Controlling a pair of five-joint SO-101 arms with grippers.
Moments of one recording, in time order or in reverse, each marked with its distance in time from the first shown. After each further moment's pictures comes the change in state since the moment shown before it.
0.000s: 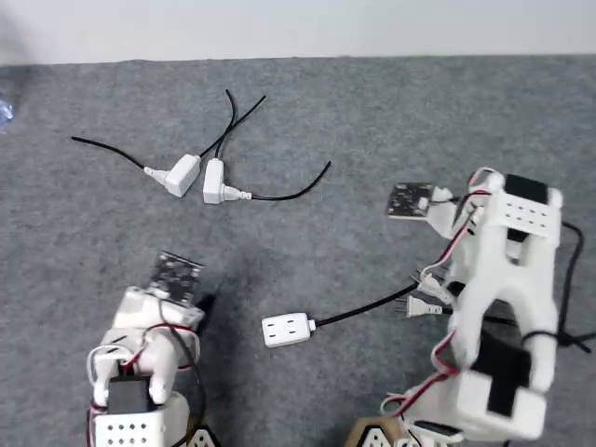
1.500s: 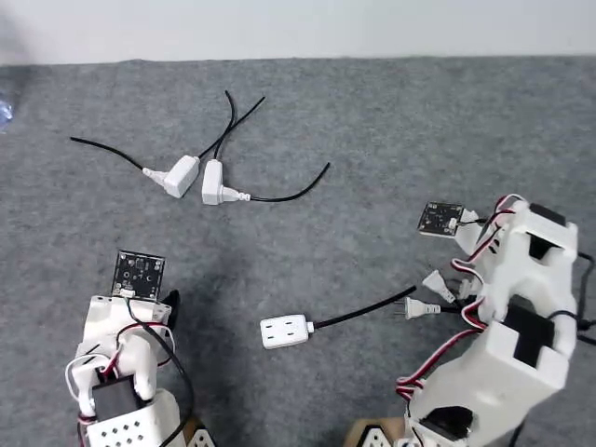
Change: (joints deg) left arm -14.7 0.1 -0.9 0.0 -1.4; right arm 12.3 18.9 3.9 -23.6 9.0
